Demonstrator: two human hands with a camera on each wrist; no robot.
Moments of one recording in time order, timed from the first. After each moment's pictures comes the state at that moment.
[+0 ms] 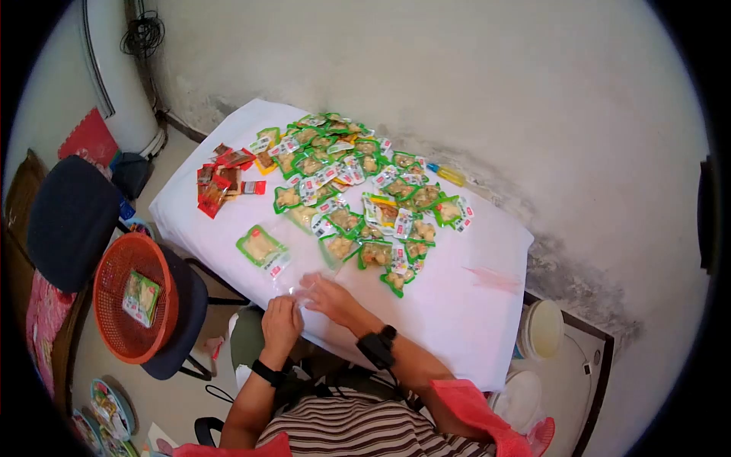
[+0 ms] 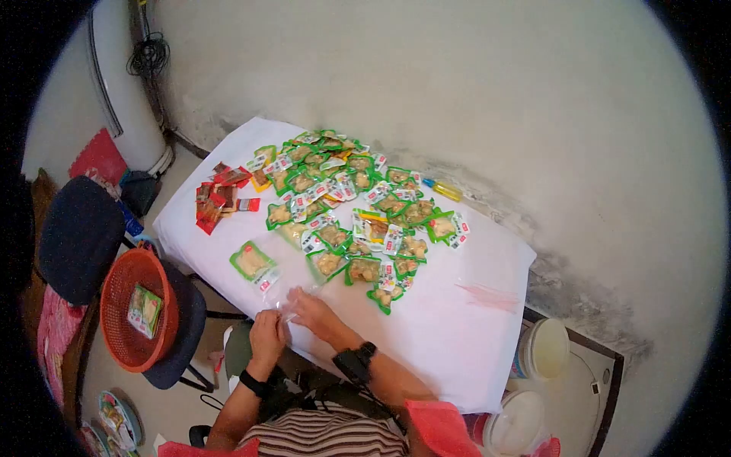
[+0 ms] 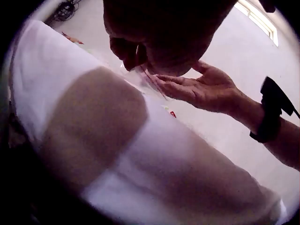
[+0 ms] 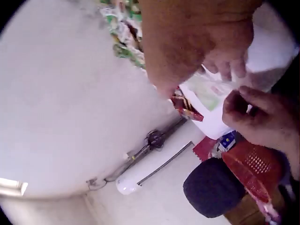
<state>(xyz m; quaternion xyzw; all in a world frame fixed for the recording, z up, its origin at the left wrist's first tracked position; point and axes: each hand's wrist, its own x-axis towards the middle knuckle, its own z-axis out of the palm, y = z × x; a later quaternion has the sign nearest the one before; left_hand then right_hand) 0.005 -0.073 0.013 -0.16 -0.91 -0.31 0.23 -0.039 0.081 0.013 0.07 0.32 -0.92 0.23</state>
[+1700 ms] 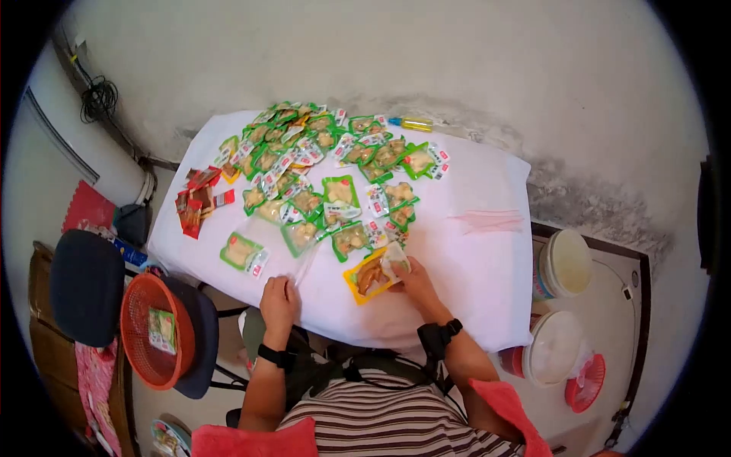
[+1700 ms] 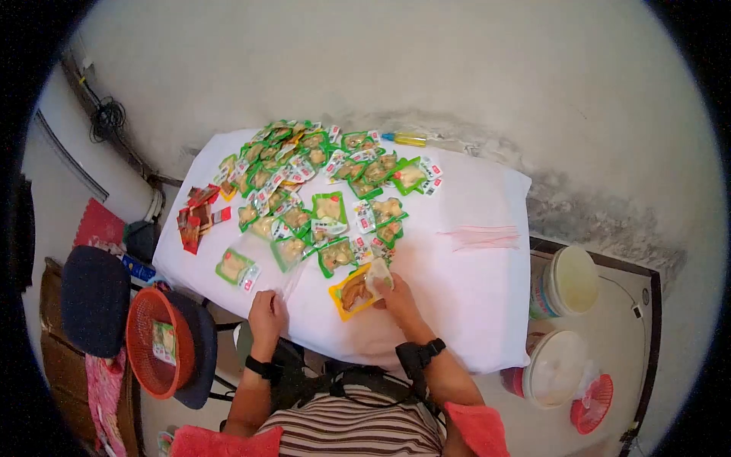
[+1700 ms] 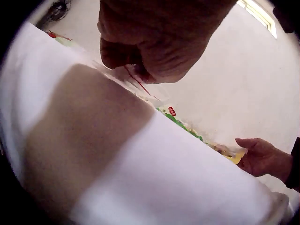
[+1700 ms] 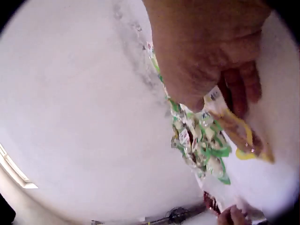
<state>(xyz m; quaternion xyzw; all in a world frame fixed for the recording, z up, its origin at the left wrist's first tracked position) -0.015 -0.041 0.019 -0.15 -0.93 -0.29 0.18 0.058 0.238 0.021 0.23 0.52 -0.82 -0.05</state>
